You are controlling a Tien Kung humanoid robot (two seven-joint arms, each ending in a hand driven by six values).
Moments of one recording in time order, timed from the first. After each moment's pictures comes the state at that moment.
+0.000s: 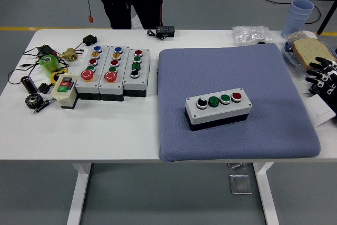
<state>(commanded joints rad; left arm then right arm) 0.00 0.00 -1.50 -0.18 1.41 0.23 0.29 0.15 -0.51 1.34 1.44 -0.61 -0.15 0.03</state>
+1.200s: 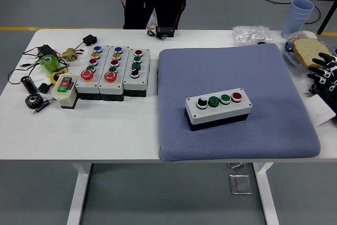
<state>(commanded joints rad) -0.01 0.00 -1.50 -0.18 1.41 0.23 0.29 0.16 -0.51 1.35 1.46 -0.60 -0.19 0.02</state>
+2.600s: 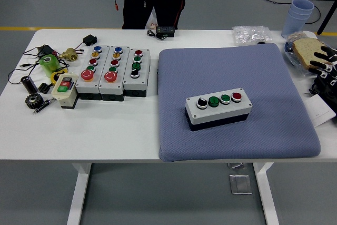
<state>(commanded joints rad) -0.02 0.00 -1.51 -0.18 1.39 0.23 0.28 0.17 -0.50 1.36 1.48 -0.60 -0.19 0.03</state>
